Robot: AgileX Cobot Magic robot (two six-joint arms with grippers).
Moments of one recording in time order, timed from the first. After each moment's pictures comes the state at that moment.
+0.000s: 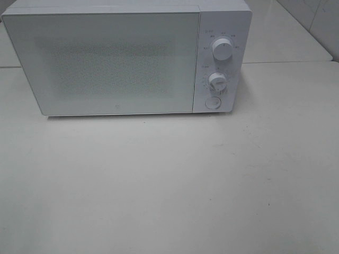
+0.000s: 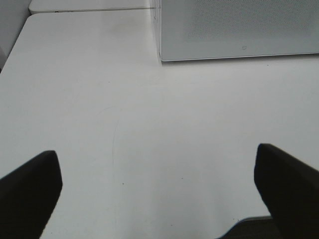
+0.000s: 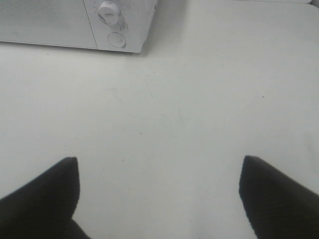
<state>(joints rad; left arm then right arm) 0.04 0.00 -0.52 -0.12 1.09 0.11 0.16 0.15 -0.51 0.00 0.95 0.04</state>
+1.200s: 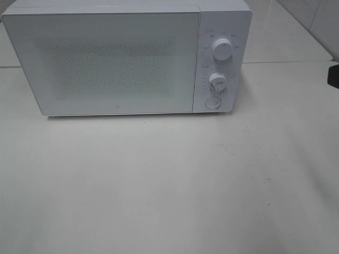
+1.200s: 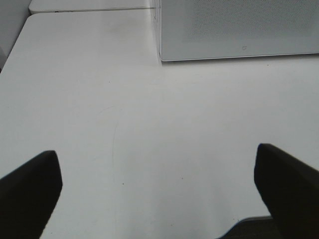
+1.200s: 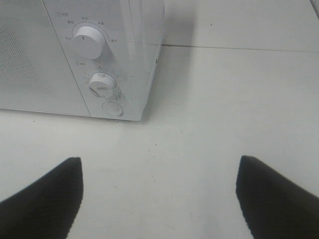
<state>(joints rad) 0.04 0.00 -0.52 -0.12 1.09 0.11 0.16 0.75 -0.52 0.01 0.28 0.05</state>
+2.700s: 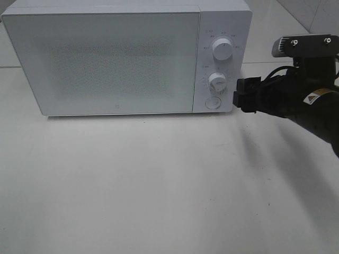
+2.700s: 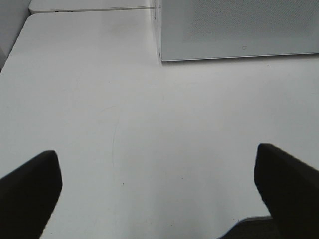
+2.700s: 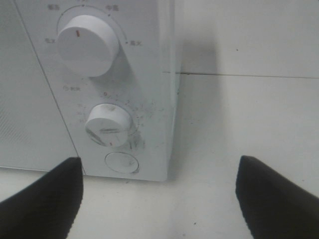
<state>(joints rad) 0.04 0.00 -0.52 -0.12 1.09 0.11 0.45 1.58 -0.46 0.47 -0.81 -0.24</state>
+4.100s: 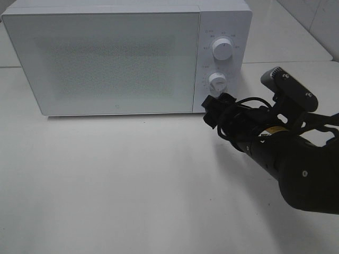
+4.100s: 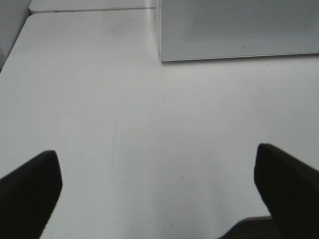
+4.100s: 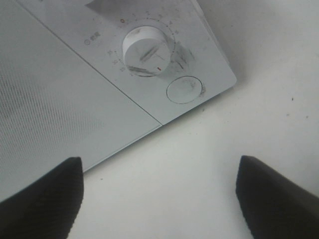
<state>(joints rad) 0.04 0.00 -0.52 -0.12 1.09 0.11 0.76 1.73 -0.46 0.77 -0.95 0.44</state>
